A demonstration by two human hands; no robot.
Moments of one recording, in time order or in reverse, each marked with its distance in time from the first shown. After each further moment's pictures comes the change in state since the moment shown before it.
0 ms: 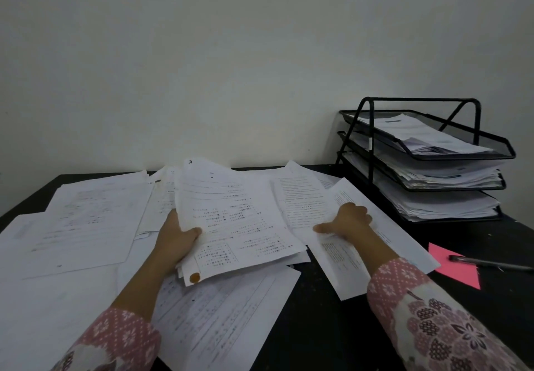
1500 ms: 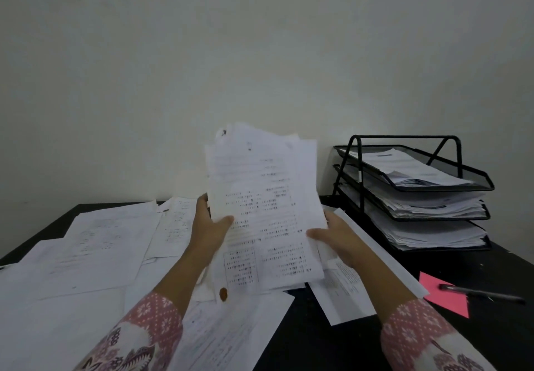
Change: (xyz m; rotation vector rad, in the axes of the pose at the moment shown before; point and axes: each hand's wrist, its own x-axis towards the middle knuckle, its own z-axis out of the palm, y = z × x) left_hand -0.039 0.102 0.023 -0.354 0.068 0.220; right_hand -0.051 -0.001 -0.040 1.013 -0.209 -0.416
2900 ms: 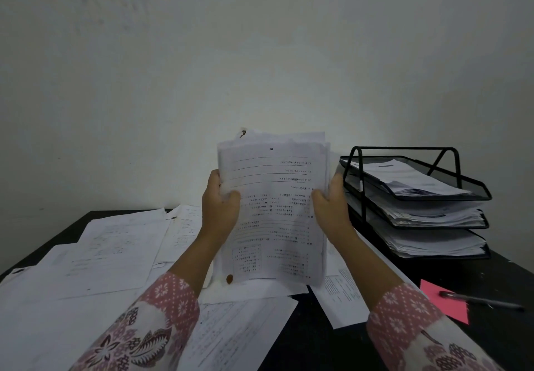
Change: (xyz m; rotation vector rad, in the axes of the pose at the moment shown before) left_hand 0.001 0.049 0.004 -0.025 0.097 0.325; right_hand -0.025 -0.080 0.029 0.109 0.330 -0.470
